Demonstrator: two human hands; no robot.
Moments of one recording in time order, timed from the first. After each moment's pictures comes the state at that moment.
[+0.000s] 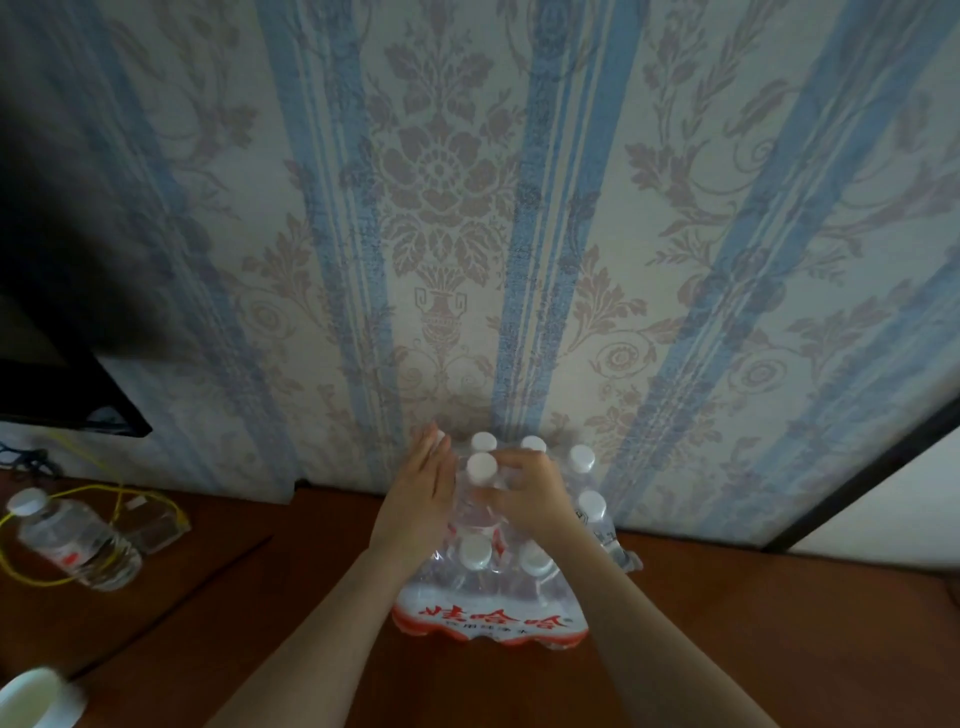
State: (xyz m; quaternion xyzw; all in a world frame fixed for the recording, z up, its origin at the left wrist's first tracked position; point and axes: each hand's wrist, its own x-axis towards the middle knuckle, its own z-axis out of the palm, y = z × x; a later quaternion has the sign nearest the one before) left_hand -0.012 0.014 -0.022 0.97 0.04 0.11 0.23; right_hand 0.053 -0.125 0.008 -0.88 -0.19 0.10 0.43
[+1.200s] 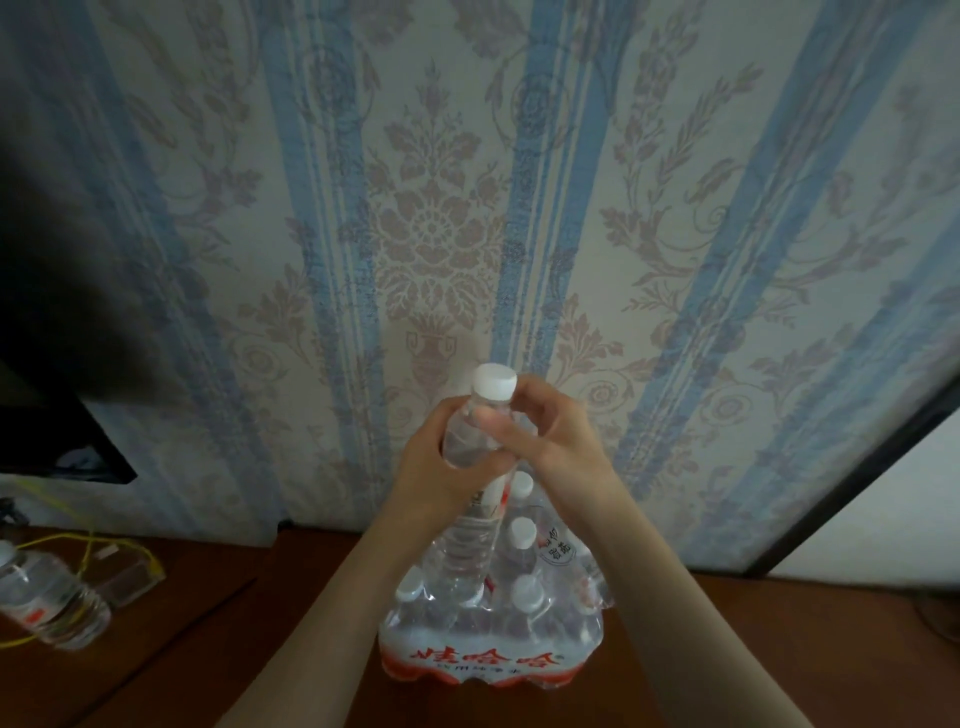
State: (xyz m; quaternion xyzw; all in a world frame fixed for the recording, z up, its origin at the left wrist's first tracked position) left_hand -0.004 -0.008 0.099 0.77 0.06 0.18 0.61; right_hand 0.035 -0.135 0.142 -0.72 -0.22 0.10 0.65
